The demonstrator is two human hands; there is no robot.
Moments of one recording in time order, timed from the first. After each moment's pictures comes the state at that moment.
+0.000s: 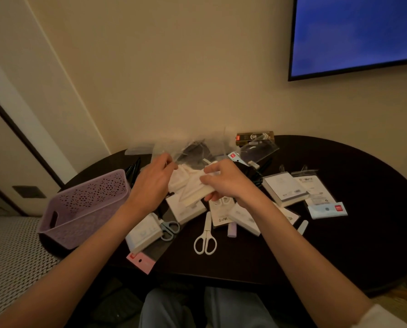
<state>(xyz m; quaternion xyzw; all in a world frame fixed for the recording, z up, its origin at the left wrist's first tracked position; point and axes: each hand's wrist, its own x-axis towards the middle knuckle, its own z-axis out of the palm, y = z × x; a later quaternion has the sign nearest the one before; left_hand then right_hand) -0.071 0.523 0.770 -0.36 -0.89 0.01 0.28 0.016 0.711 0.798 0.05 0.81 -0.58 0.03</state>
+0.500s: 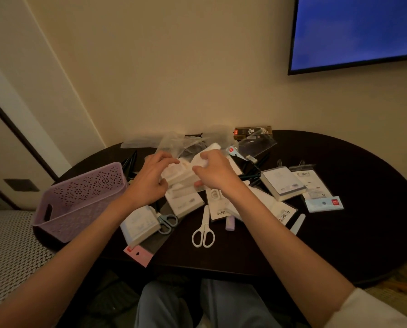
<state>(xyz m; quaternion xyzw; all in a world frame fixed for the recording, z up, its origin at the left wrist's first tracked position) -0.083 0.508 0.757 -0.38 -0.90 -0.17 0.16 0.008 0.687 0.800 0.06 0.87 -0.49 -0.05</state>
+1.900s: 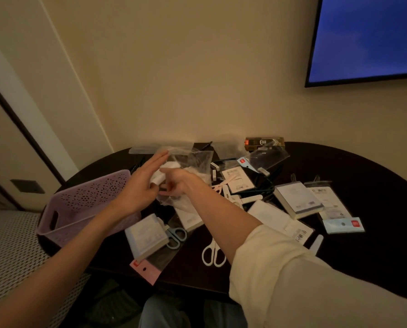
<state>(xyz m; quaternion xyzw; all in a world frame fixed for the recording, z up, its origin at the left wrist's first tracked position) -0.089 0.477 0.781 -0.31 -0.90 -0.29 0.10 -0.151 0.597 0.752 0.14 0.62 -0.74 0.24</state>
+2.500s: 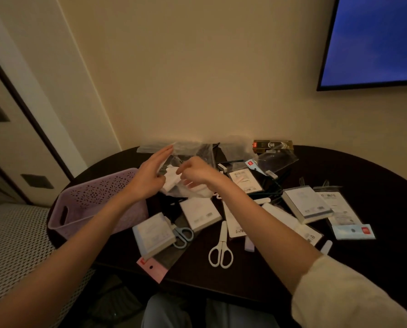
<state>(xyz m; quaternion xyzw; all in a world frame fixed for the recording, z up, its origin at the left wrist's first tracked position) -0.111 0.476 0.789 -0.26 -0.92 -0.28 0.09 -0.094 0.635 0.797 -0.02 0.83 -0.55 0.10</state>
